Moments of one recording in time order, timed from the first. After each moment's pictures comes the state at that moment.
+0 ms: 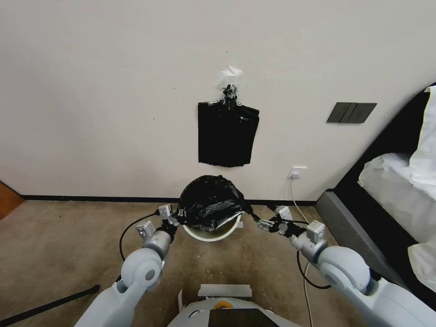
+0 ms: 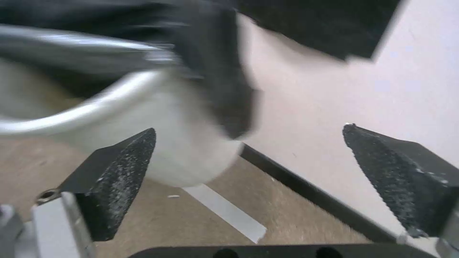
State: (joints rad) left arm 1.38 -1.00 -0.32 -2.25 -0.98 0.32 -0.47; right arm -1.81 0.72 0.60 2.46 0.39 -0.19 -0.06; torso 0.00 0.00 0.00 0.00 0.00
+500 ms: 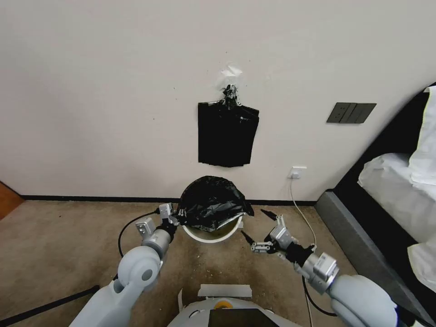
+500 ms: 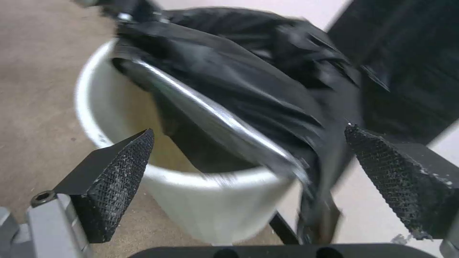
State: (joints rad) left arm 1.36 -0.98 -0.27 -2.31 -0.98 0.42 -0.53; right arm -1.81 0.71 0.50 2.50 0.06 -0.09 -0.15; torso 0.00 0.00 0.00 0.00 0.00
